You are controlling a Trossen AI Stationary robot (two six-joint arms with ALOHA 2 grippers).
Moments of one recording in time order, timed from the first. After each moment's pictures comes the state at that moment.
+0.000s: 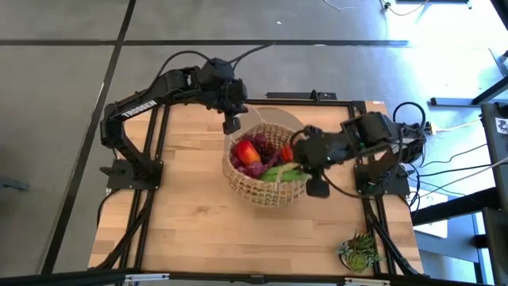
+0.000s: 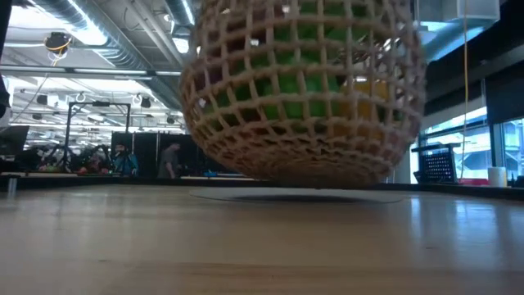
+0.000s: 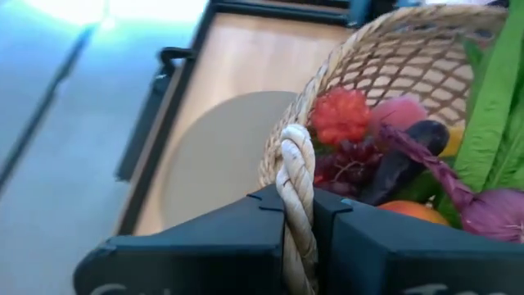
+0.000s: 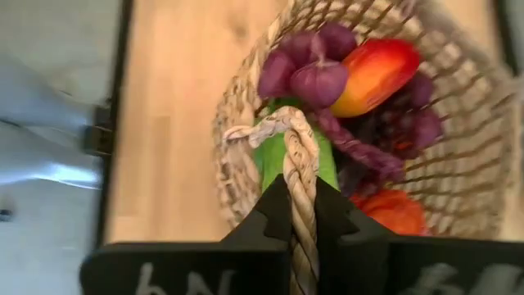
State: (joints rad) left arm 0.32 1.60 1.93 -1.00 0.03 0.10; right arm 0.28 1.74 2.34 -1.57 0.13 0.28
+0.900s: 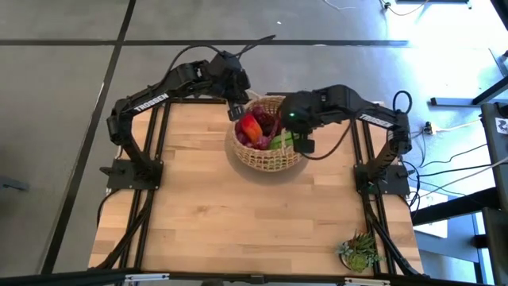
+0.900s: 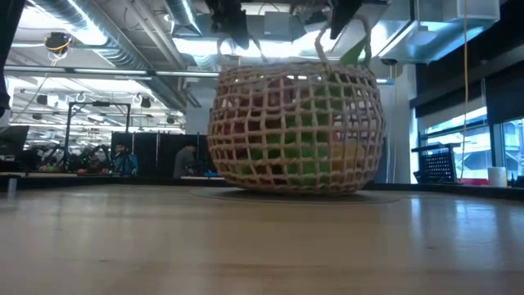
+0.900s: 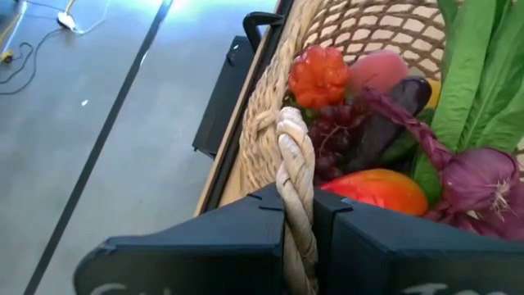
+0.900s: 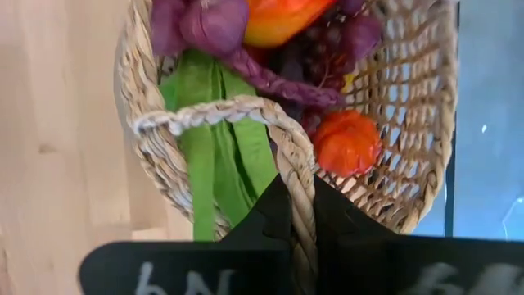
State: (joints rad) left arm 0.43 1.68 1.93 -0.98 -0.16 0.22; right arm -0.12 1.75 2.10 -1.57 0.26 -0.16
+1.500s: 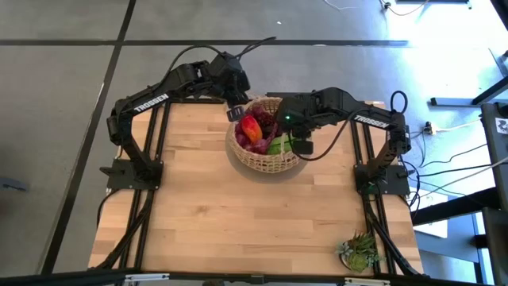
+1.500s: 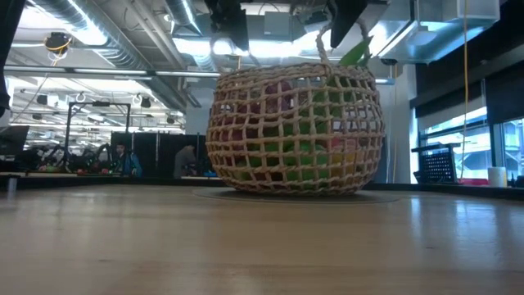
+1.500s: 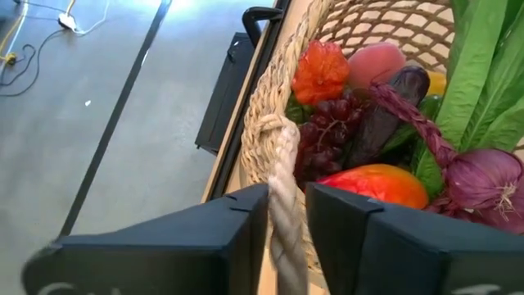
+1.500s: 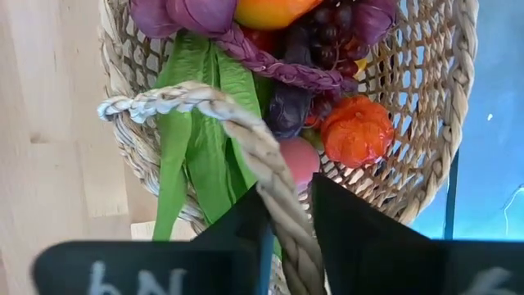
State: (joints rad) left arm 0.42 1.68 1.93 -1.00 -0.17 0.24; right arm -0.13 1.75 2.03 -1.56 0.26 -0.16
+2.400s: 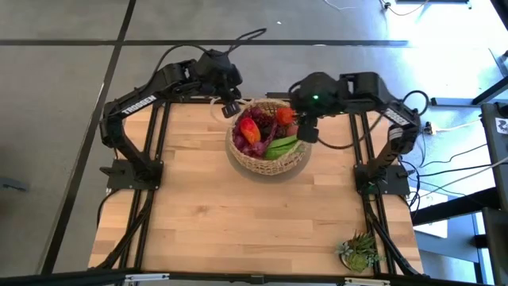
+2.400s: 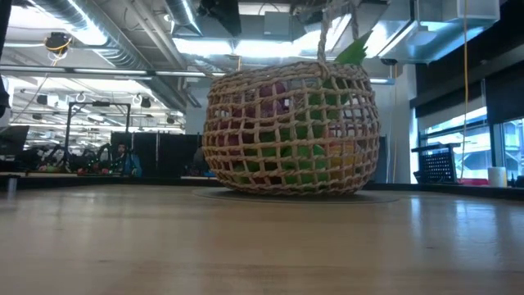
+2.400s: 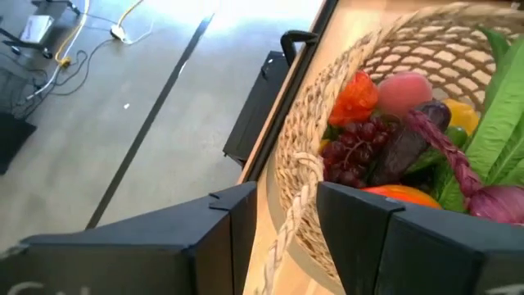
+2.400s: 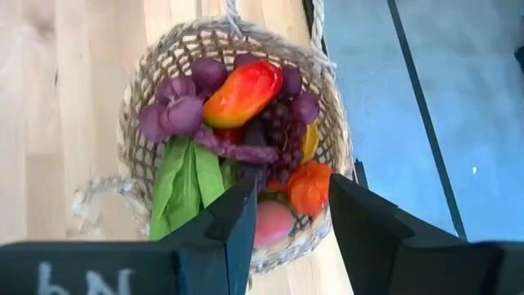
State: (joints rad) left arm 0.40 1.61 1.93 -0.99 -0.28 0.19; right arm -0.13 1.74 2.36 -1.56 0.26 -0.11
